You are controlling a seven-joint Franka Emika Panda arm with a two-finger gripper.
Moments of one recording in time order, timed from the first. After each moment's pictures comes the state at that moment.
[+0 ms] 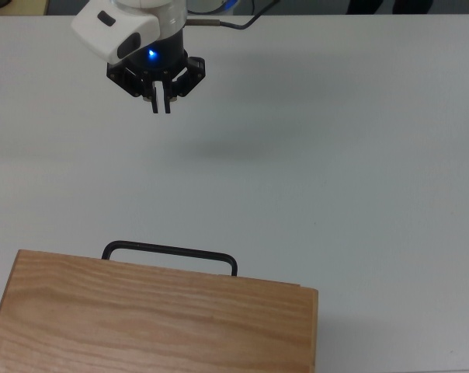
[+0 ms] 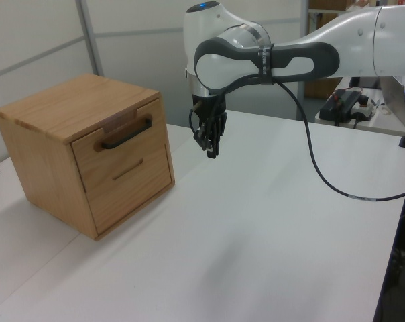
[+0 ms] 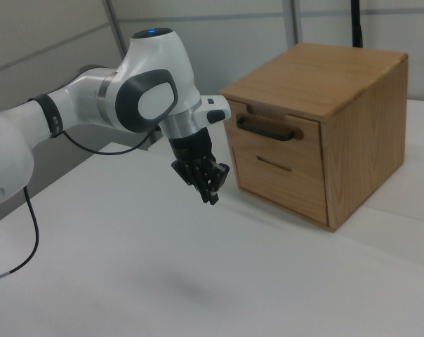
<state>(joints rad) 0.01 0.22 0.00 -1.48 -0.05 1.75 -0.07</state>
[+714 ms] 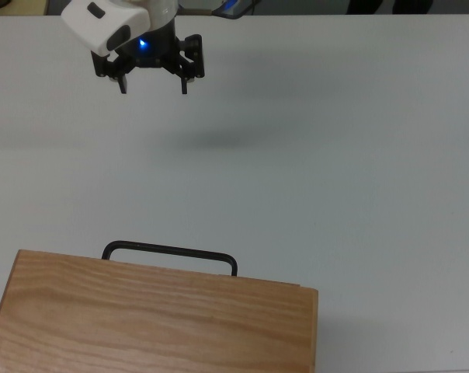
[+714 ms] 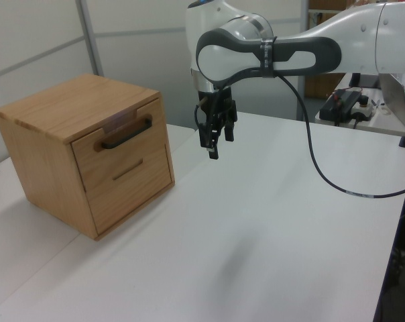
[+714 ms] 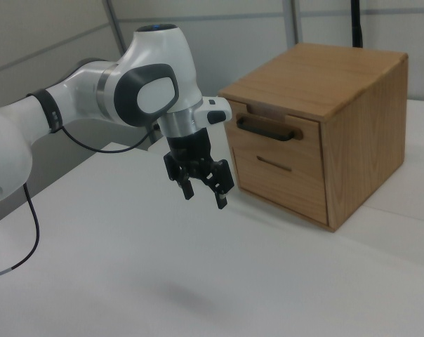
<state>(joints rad) 0.00 0.22 0.00 -1.45 -0.05 1.64 -0.08</state>
